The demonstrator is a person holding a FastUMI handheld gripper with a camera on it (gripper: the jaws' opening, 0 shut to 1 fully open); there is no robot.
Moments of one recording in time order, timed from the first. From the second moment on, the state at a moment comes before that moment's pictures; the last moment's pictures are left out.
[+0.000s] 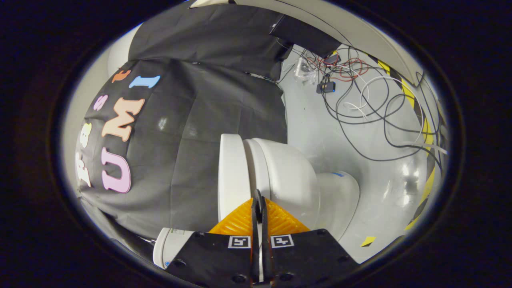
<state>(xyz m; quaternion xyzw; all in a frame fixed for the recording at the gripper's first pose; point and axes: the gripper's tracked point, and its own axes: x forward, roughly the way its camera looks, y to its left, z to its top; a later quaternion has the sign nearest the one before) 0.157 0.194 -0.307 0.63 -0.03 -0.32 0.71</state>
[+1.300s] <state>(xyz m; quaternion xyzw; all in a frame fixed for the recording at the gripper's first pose) 0.201 0.273 -0.110 0.25 0.16 -0.34 0.89</state>
